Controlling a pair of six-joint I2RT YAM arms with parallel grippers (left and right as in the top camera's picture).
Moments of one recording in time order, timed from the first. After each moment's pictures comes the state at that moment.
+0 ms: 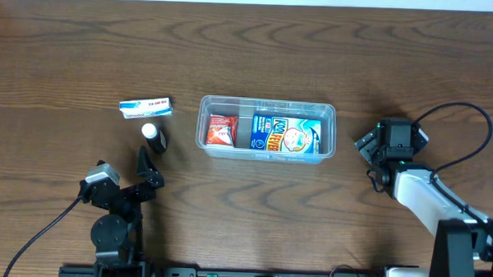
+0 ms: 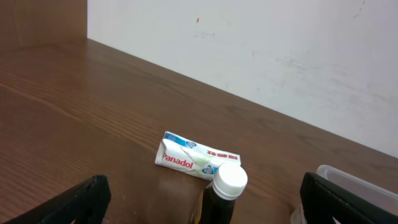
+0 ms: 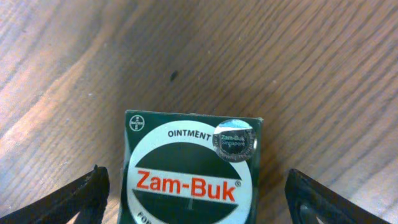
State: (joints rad) left arm 0.07 0.01 0.03 -0.12 -0.14 -0.32; right arm 0.04 1.53 0.60 -0.12 0.24 0.86
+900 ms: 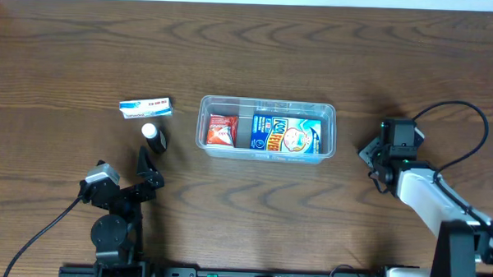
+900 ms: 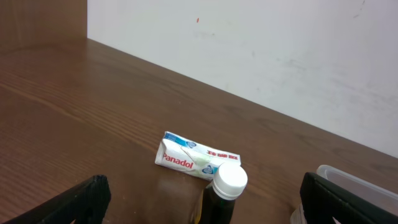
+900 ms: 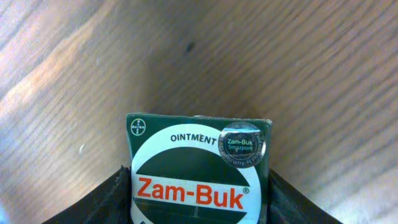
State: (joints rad) left arm 0.07 0.01 0.03 -0.12 -0.14 -0.32; right arm 0.02 1.51 0.61 -0.18 0.14 0.75
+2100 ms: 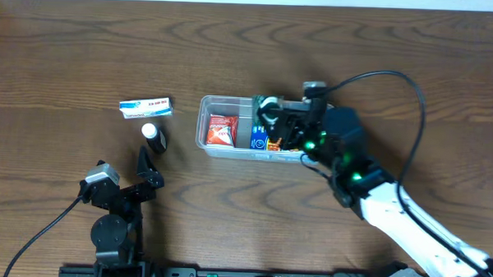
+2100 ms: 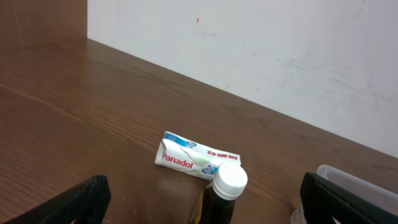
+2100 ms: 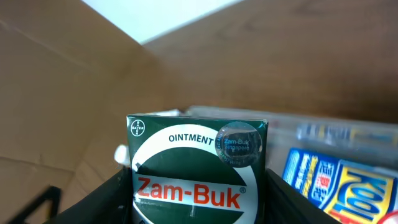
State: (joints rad) left arm 0.07 0.01 0.03 -0.12 -0.14 -0.32; right arm 0.55 1.36 0.71 0.26 -0.25 0.74
